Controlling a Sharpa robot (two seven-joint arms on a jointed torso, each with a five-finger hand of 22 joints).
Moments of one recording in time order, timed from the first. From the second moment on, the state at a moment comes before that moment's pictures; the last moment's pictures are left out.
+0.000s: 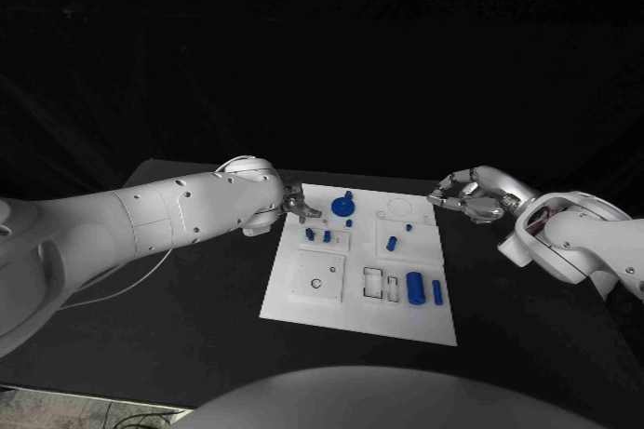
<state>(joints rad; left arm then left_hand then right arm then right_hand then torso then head) 1.25 -0.46 -0.21 1.10 -1.11 0.07 -0.46 0.95 -0.01 0.26 0.29 0.27 0.92 0.07 0.26 1.00 1.47 0.00 1.57 1.31 1.47 -0.04 1.57 1.31 0.03 1.46 0.07 1.39 1.31 1.22 -1.02 -0.23 1.50 -0.92 -0.36 0.15 1.29 0.16 -0.15 0.29 0.47 0.71 0.12 0.53 0.61 1.46 0.05 1.58 1.31 1.47 0.00 1.57 1.31 0.07 1.28 0.12 1.22 1.31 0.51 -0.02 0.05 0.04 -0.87</state>
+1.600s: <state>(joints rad) 1.28 -0.36 -0.22 1.00 -1.09 0.30 -0.54 1.06 -0.13 0.53 0.29 0.21 0.94 0.09 0.19 0.89 1.46 0.01 1.57 1.31 1.47 -0.03 1.57 1.31 0.04 1.46 0.08 1.38 1.31 1.22 -1.01 -0.23 1.50 -0.92 -0.36 0.15 1.29 0.16 -0.15 0.29 0.47 0.71 0.12 0.53 0.61 1.46 0.06 1.58 1.31 1.47 0.00 1.57 1.31 0.07 1.28 0.12 1.22 1.31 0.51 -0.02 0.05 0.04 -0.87</state>
